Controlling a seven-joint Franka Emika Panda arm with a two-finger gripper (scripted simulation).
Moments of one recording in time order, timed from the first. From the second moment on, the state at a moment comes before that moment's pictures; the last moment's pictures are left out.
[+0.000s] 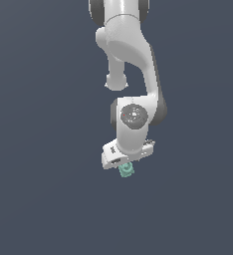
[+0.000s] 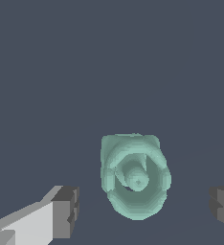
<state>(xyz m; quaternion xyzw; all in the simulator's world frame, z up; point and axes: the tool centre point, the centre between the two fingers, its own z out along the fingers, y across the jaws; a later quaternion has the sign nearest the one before) 0.080 0.043 0.090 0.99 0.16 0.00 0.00</state>
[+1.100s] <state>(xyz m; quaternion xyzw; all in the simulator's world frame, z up) 0.081 0.043 0.040 0.99 0.16 0.00 0.00</state>
